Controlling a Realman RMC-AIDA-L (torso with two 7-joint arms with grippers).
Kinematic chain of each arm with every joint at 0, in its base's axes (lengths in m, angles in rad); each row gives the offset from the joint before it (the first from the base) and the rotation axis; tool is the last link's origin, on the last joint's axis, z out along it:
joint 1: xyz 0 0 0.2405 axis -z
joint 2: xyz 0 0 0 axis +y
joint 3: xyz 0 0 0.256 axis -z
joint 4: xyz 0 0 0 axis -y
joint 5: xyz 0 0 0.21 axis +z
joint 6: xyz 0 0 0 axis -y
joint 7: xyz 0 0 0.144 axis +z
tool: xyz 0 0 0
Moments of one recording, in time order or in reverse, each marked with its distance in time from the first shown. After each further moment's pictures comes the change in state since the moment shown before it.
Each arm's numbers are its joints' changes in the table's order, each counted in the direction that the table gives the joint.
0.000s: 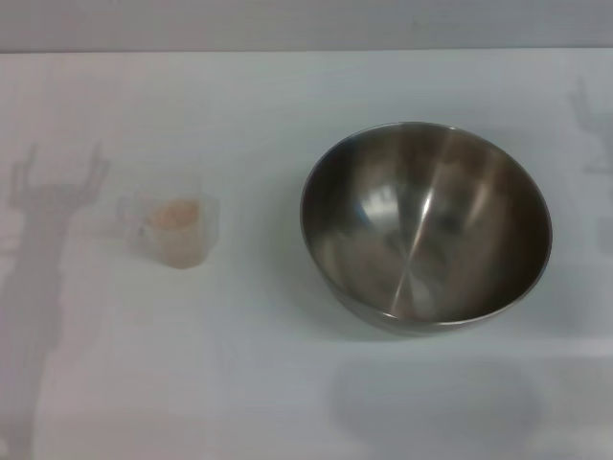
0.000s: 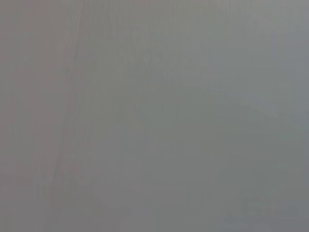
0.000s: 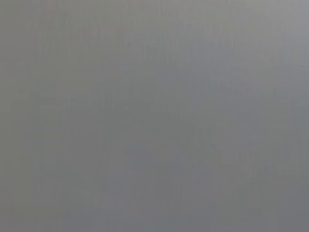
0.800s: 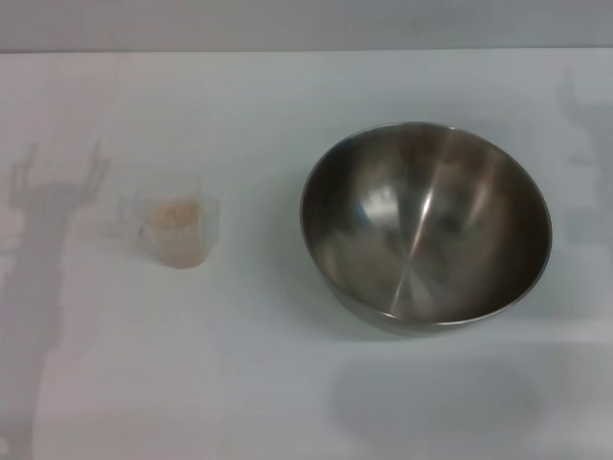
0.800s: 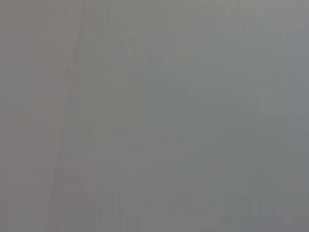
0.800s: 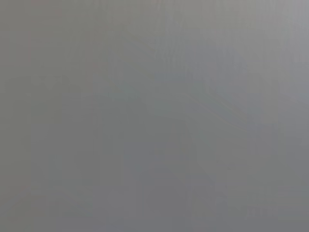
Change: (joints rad) left arm 0.003 0.000 0.001 -0.003 -0.002 0.000 0.000; right arm 0.005 -0.001 0.001 0.094 -0.002 -0.038 -0.224
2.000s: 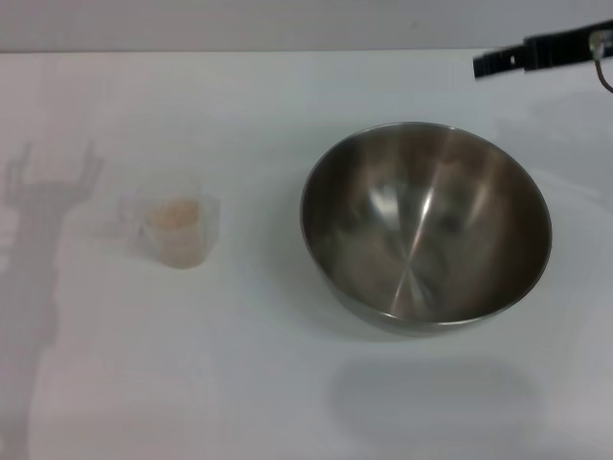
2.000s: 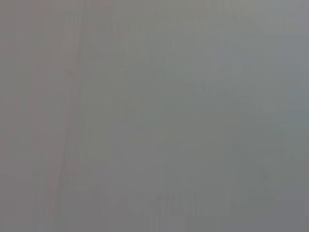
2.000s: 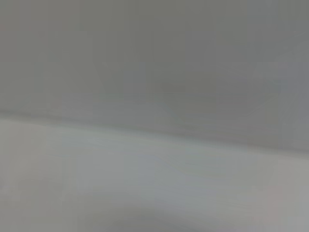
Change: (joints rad) left arm 0.005 0.005 0.009 -0.014 -0.001 -0.001 0.000; right arm -0.054 -0.051 -0.864 1.113 -0.067 -2.735 -0.098
